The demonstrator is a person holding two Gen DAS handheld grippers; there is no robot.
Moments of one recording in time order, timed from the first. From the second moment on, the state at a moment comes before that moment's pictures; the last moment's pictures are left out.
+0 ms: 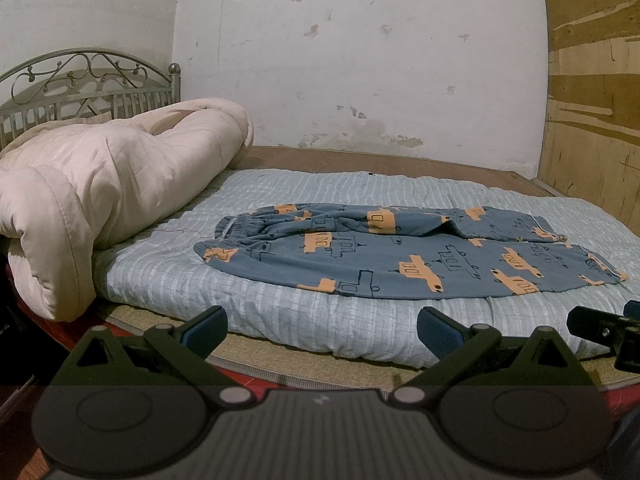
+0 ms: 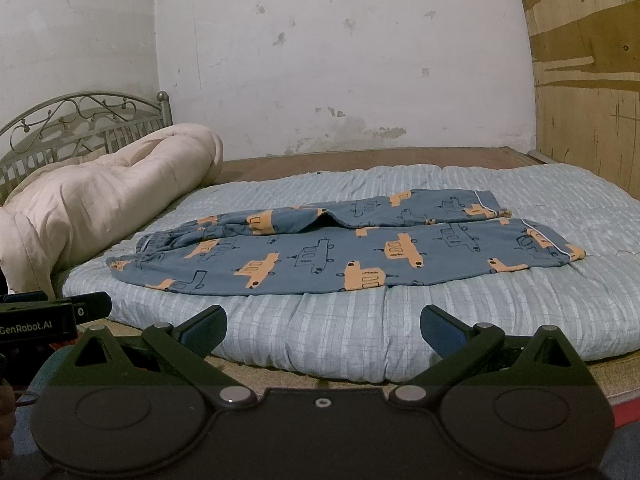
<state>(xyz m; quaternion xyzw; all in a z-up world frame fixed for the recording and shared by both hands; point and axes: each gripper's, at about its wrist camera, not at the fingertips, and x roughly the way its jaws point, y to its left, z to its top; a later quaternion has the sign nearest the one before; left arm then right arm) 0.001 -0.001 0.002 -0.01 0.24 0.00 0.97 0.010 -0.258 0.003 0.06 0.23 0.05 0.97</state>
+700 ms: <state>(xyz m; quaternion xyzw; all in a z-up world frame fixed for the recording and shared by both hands) 0.012 -0.008 0.000 0.01 0.27 0.00 0.96 0.014 -0.254 -0.005 0.05 0.24 0.05 0.97</state>
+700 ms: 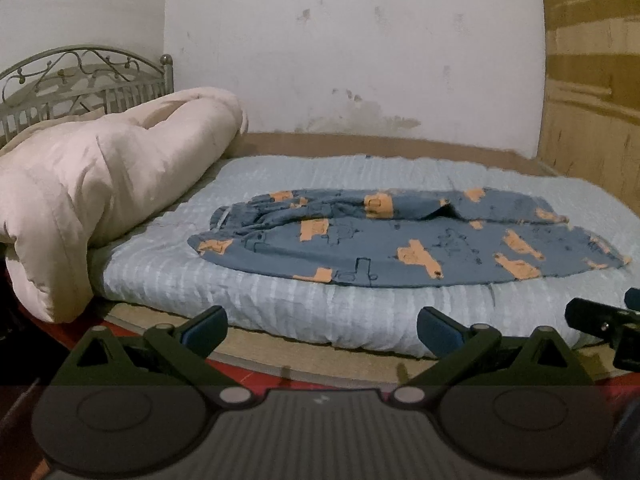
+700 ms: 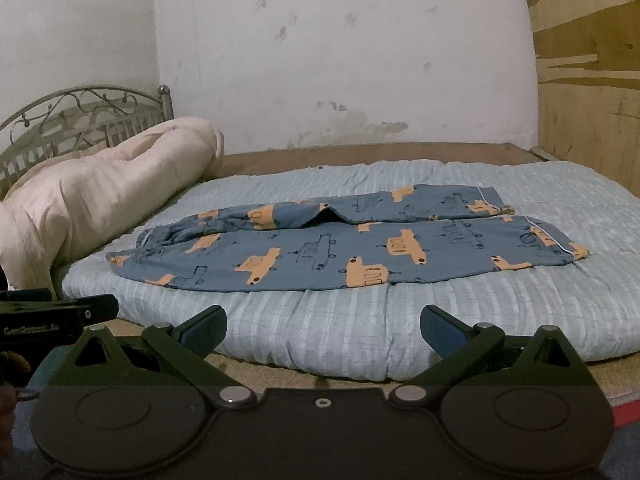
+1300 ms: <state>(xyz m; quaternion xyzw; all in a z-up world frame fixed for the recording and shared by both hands) 0.083 -0.032 0.034 0.06 0.30 -0.01 0.95 0.080 -0.252 0.022 0.03 0.25 0.08 0.96</state>
